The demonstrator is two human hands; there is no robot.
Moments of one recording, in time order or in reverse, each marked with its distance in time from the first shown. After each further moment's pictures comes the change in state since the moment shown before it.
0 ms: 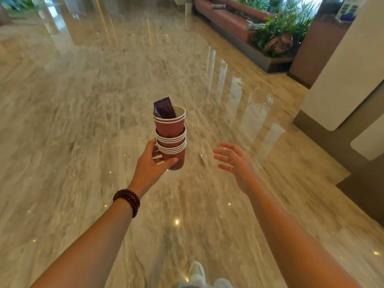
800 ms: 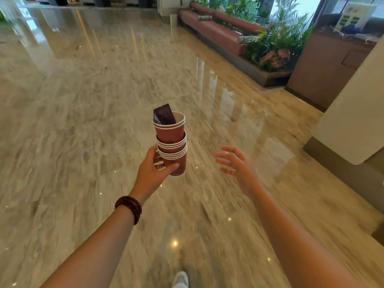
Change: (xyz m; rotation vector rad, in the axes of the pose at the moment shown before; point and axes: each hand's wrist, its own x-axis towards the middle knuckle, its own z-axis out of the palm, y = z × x) left_hand 0.478 -0.044 0.025 -0.041 -0.076 0.028; right_hand 0.460 -0.075 0.032 0.014 0.036 -0.043
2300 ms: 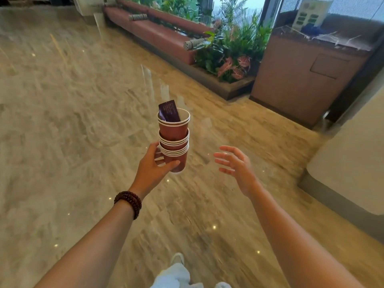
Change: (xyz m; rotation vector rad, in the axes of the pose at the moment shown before) left_hand 0.848 -0.038 0.249 -0.046 -0.332 0.077; right_hand 0.769 -0.118 -0.155 0.028 0.341 0.021
